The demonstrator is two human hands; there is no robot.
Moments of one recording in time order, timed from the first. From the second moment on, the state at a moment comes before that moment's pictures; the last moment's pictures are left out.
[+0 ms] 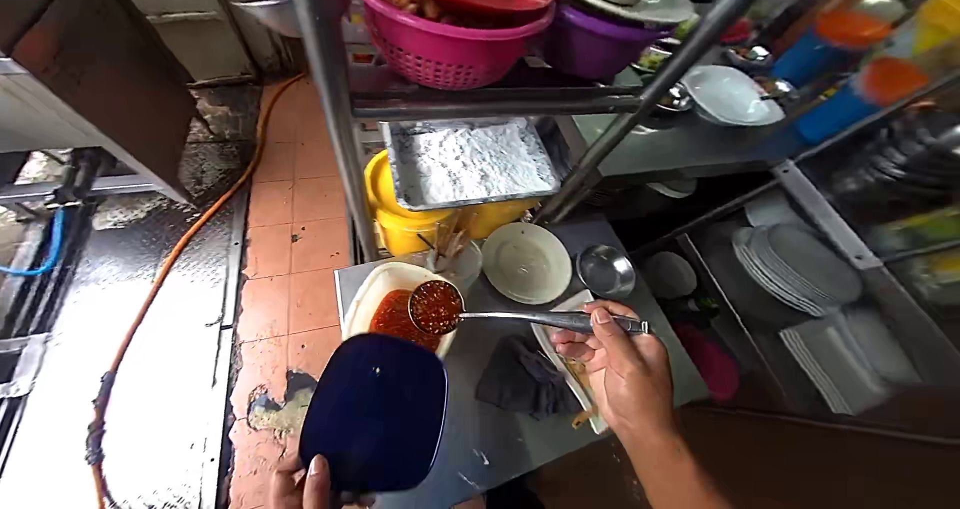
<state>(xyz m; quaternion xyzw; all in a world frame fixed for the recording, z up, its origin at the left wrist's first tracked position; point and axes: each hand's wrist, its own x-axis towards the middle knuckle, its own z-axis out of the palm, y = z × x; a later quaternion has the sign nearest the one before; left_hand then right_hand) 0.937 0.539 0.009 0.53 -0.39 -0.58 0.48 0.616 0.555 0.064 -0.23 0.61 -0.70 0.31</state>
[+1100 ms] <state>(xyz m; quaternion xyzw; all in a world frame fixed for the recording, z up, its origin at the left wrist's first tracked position) 0.803 0.538 -0.022 0.55 -0.40 -0.64 0.36 0.489 0.764 -0.021 -0.14 0.70 -0.69 0.10</state>
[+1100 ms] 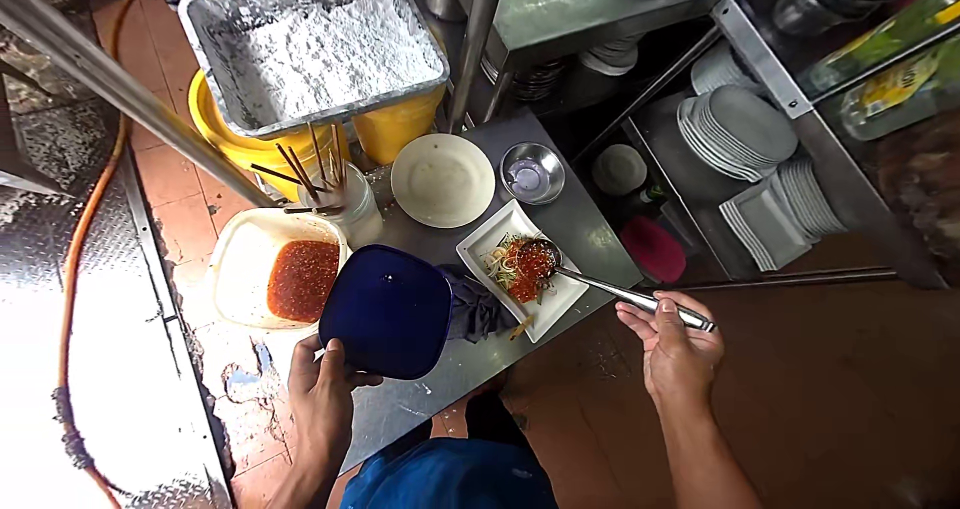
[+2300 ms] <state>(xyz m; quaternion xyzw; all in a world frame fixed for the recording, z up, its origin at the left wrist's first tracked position) 0.841 0.530 -0.031 0.55 -0.40 -0.63 0.38 0.527 0.729 0.004 -0.40 0.77 -0.51 0.01</state>
